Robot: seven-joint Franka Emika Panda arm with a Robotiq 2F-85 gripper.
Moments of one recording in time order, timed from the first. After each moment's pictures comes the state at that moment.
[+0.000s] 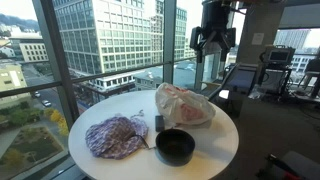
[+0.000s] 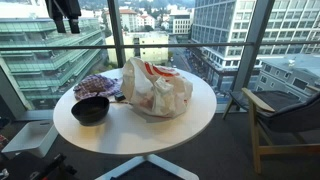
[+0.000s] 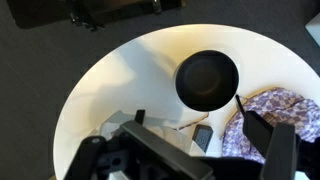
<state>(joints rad) 0.06 -0.43 0.27 -2.23 0.09 1.76 0.46</state>
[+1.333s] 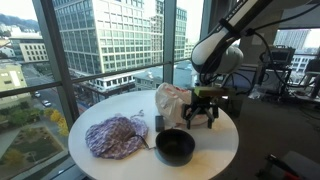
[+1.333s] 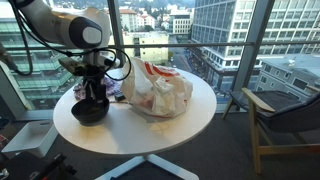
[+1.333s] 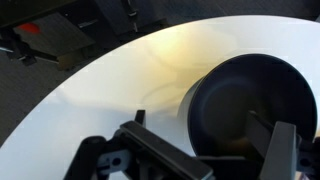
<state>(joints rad) 0.08 0.06 0.21 -2.46 0.22 2.33 0.42</state>
